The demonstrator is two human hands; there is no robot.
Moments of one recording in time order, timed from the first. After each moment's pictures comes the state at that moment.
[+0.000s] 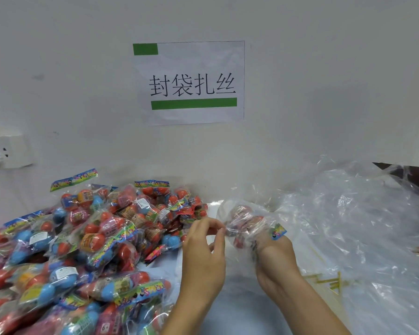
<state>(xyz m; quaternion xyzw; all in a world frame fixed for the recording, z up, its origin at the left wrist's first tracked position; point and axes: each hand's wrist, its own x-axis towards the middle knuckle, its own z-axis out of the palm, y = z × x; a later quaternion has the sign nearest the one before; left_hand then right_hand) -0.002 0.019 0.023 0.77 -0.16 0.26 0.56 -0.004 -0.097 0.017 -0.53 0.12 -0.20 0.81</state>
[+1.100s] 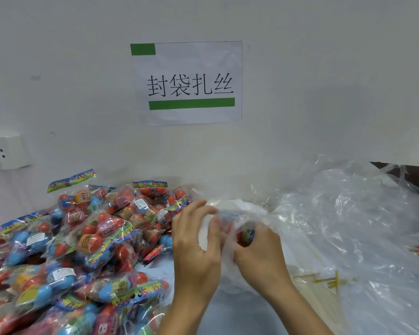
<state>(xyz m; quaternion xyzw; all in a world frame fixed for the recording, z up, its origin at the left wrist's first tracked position) -0.009 0.022 0.031 0.71 -0.19 0.39 0.55 -0.017 -0.092 0.026 -0.80 -0.02 -0.28 0.52</state>
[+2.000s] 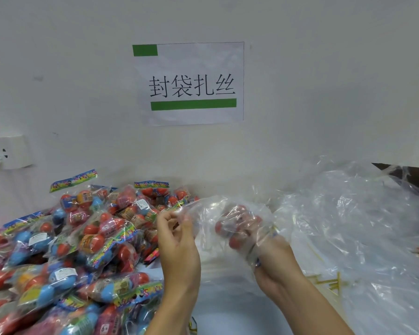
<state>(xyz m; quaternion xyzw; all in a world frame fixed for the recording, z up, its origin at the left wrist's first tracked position) 0.000 0.033 0.036 0.59 -0.03 0.26 0.76 -0.023 -0.096 0.037 -0.52 0.07 -0.11 0.84</state>
